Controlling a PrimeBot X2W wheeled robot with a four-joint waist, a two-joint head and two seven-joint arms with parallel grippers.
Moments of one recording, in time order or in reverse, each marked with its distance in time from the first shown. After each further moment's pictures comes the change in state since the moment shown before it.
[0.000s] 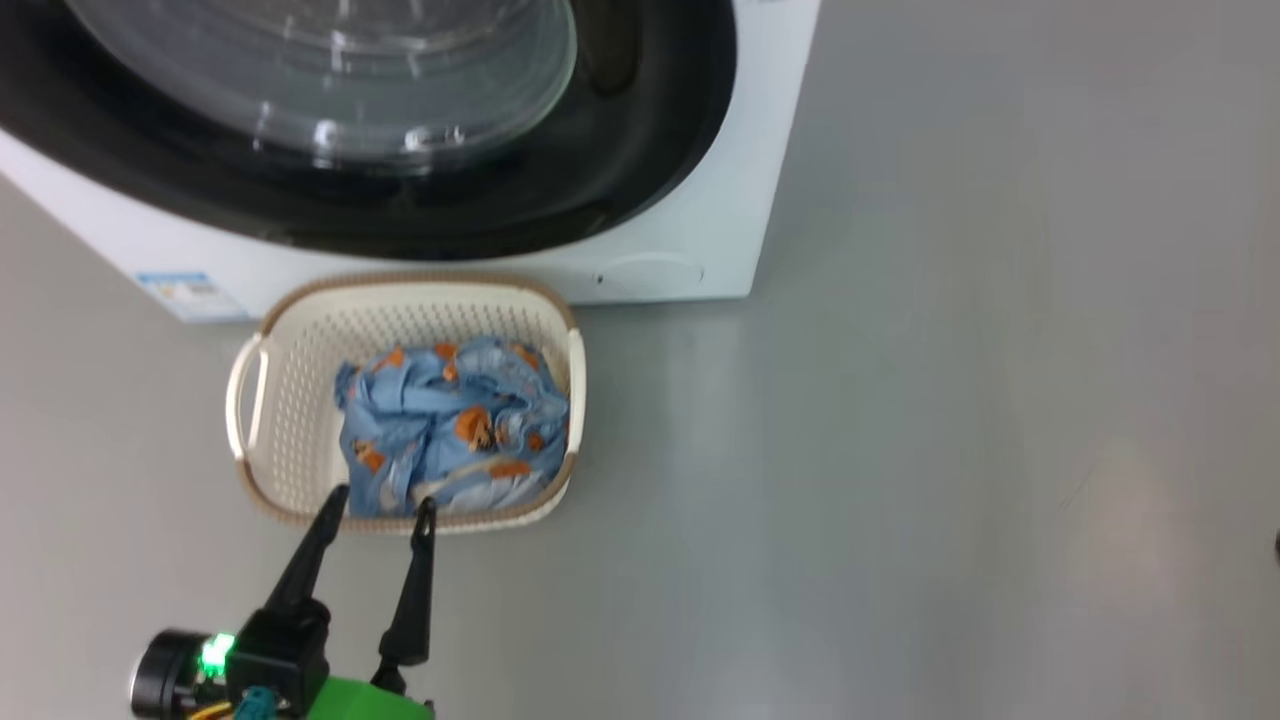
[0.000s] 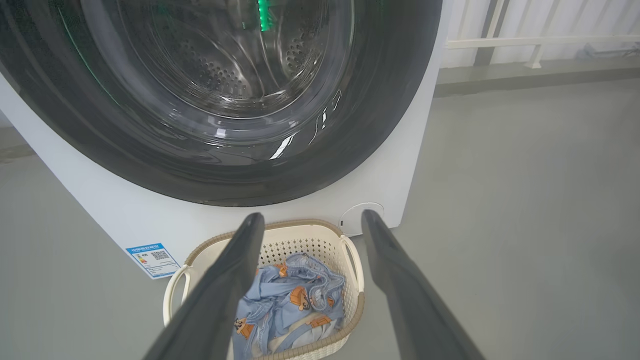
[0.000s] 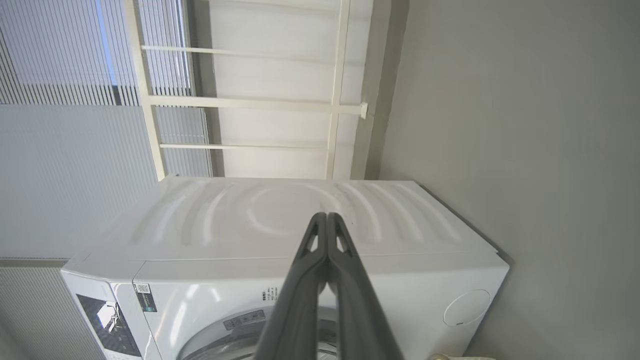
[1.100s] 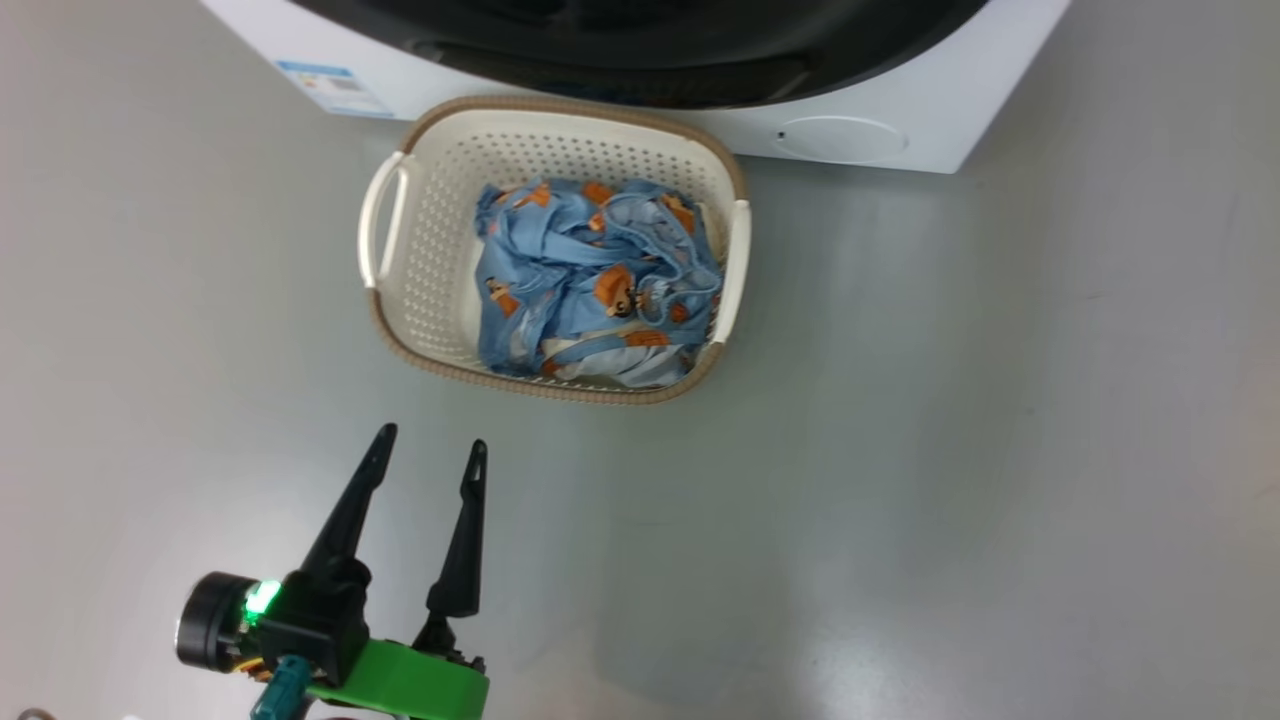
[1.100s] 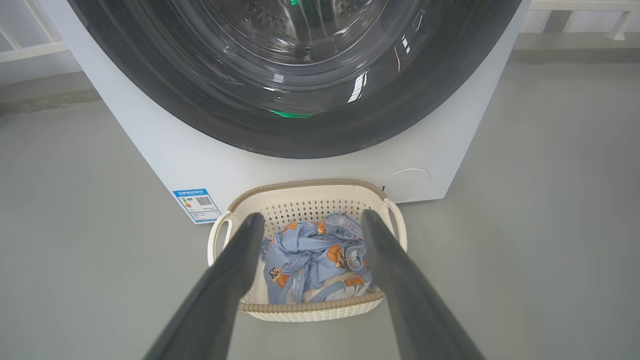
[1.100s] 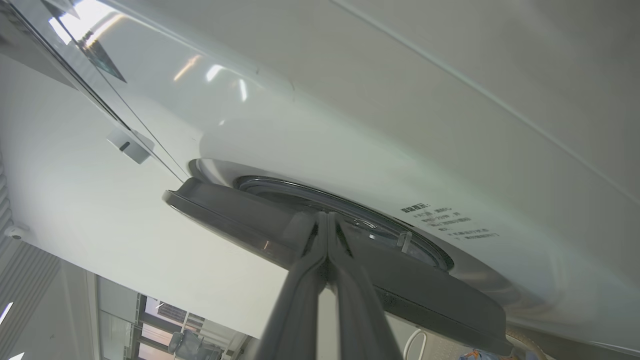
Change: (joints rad) left arm -0.071 -0.003 -0.097 -0.066 -0.043 0.050 0.000; right arm -0.700 -0.097 0.326 -0.084 -0.255 0.000 0.351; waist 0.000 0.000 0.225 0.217
